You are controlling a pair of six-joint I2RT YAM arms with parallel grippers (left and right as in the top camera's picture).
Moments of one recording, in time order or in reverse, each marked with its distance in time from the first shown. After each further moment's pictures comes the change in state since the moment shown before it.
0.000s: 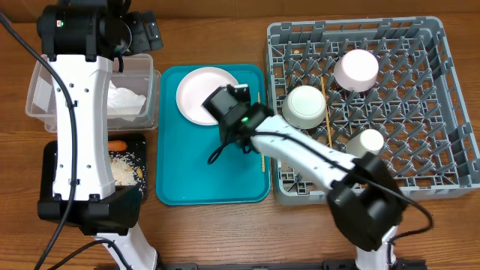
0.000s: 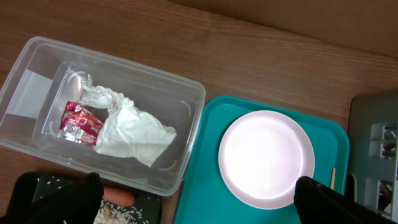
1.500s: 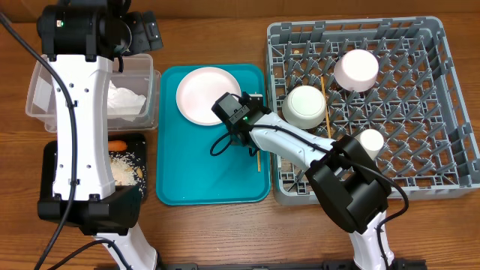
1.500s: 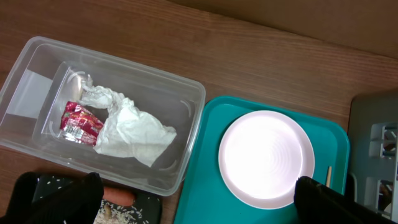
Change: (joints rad) left arm 0.000 0.000 0.000 0.000 0.000 0.000; right arm -0.062 0.122 -0.049 0.038 -0.010 0.113
